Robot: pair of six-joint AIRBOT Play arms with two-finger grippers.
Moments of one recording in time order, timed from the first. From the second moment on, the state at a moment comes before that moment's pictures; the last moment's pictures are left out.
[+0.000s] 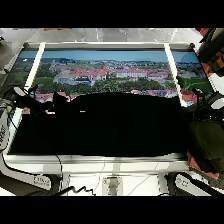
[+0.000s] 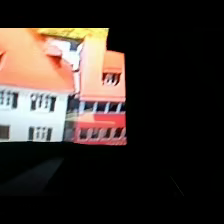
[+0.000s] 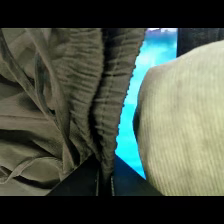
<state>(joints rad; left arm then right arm) 0.33 -1.71 1.31 1.23 -1.12 -1.33 -0.40 -1.20 0.92 -1.25 1.13 1.17</state>
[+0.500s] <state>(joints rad) 0.33 -1.76 1.30 1.10 -0.96 -1.34 -0.40 -1.20 0.92 -1.21 1.13 1.17</state>
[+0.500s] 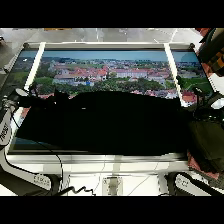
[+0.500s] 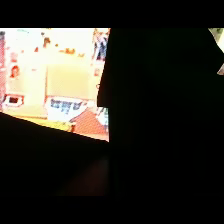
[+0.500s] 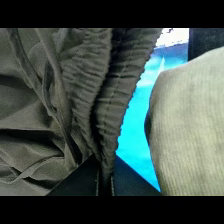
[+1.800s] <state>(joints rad) 0.32 -1.48 1.06 1.48 -0.64 -1.60 -0.40 -1.08 0.80 -1.16 1.11 1.18</state>
